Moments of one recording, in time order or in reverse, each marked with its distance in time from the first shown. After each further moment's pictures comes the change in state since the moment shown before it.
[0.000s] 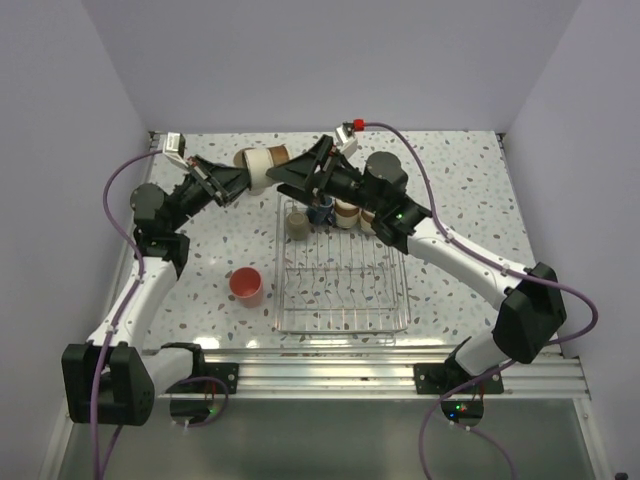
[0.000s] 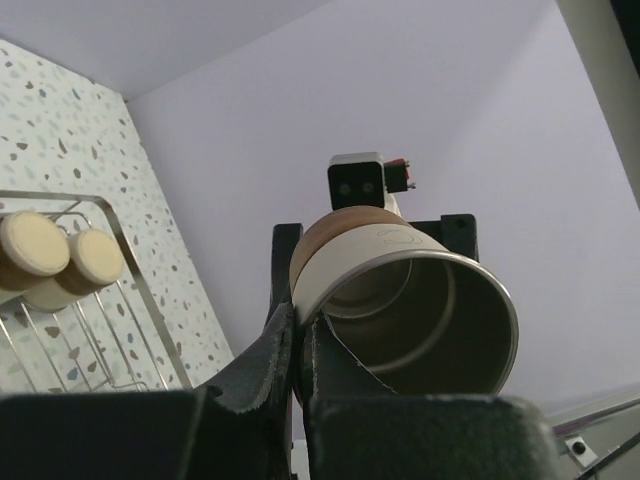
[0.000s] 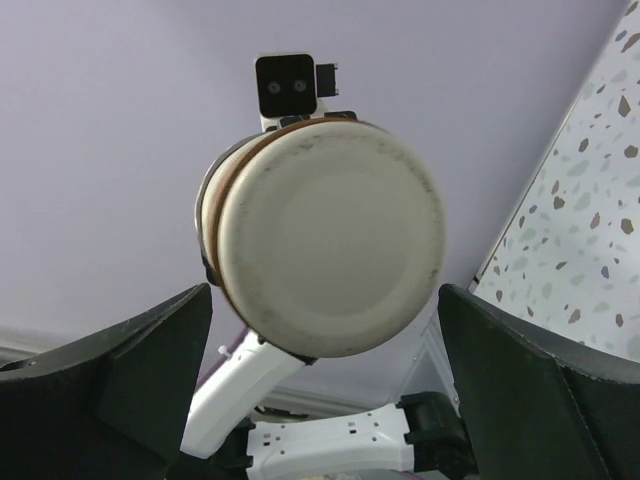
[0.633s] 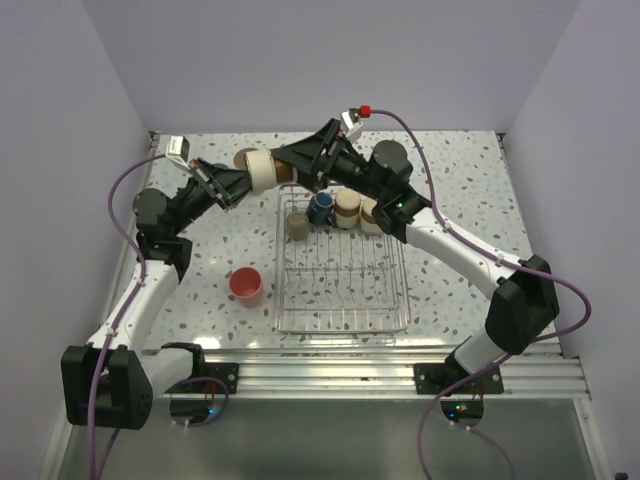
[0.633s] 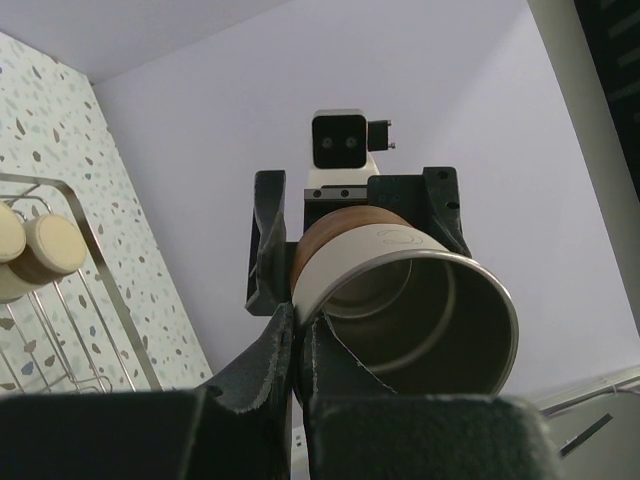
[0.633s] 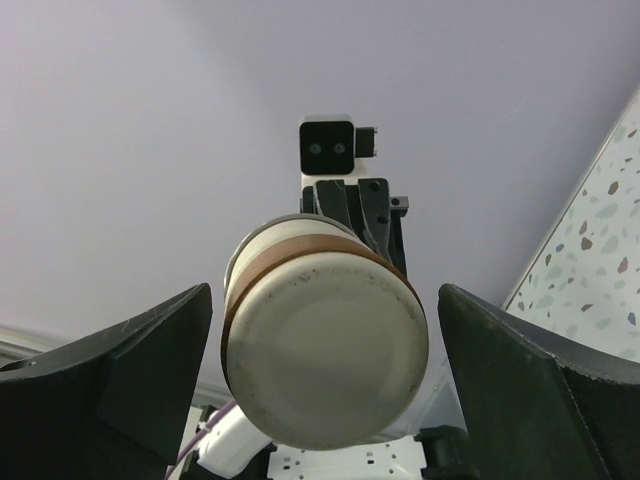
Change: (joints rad) left arm -0.017 -0.017 -0.032 0.085 0.002 -0.111; right arm -0.056 0.048 0.052 0.092 -0.034 0.063
